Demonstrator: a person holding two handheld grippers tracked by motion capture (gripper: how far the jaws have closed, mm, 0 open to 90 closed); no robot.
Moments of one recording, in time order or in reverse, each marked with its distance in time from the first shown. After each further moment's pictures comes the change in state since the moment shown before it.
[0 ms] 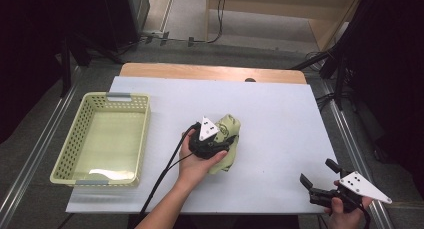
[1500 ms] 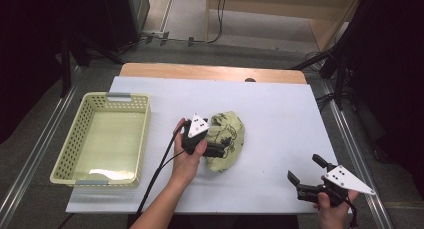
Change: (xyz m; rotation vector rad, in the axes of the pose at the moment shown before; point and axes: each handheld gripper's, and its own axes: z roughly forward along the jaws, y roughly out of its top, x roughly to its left) left arm 0.021 -0.007 -0.015 -0.052 -0.034 -0.042; right arm 0.023 0.012 0.022 0.016 0.055 -0.029
